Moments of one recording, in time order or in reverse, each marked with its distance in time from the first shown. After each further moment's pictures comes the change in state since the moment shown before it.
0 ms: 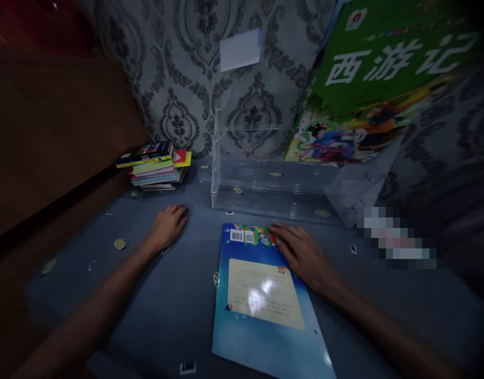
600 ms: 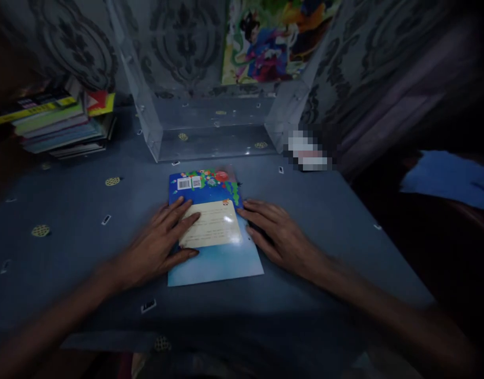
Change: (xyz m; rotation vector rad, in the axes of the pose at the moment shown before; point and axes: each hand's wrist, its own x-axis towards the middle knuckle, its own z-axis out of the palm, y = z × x) left_hand -0.080 0.114 -0.015 -0.301 -0.227 0.638; right_hand -0.102 -0.059 -0.052 0.004 -0.104 0.021
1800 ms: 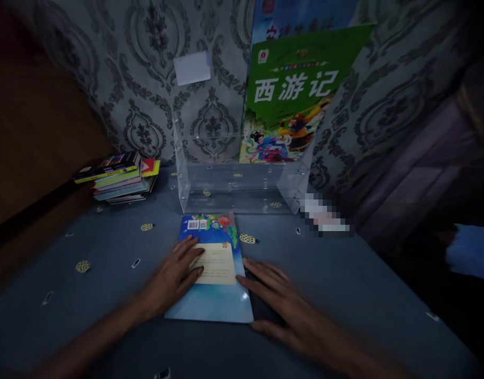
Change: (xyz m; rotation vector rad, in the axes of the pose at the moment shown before) left_hand 0.005 -0.023 0.002 0.008 0.239 -0.198; right_hand 0.006 0.003 0.002 0.101 -0.259 -0.105
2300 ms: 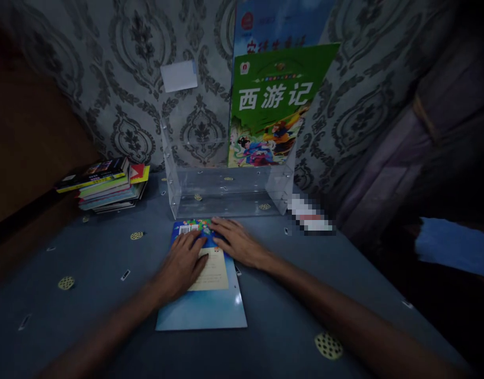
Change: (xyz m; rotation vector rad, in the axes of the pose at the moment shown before) left_hand 0.056 0.008 0.019 0.117 0.088 0.049; right_hand 0.130 0.037 -0.006 -0.044 0.164 0.060
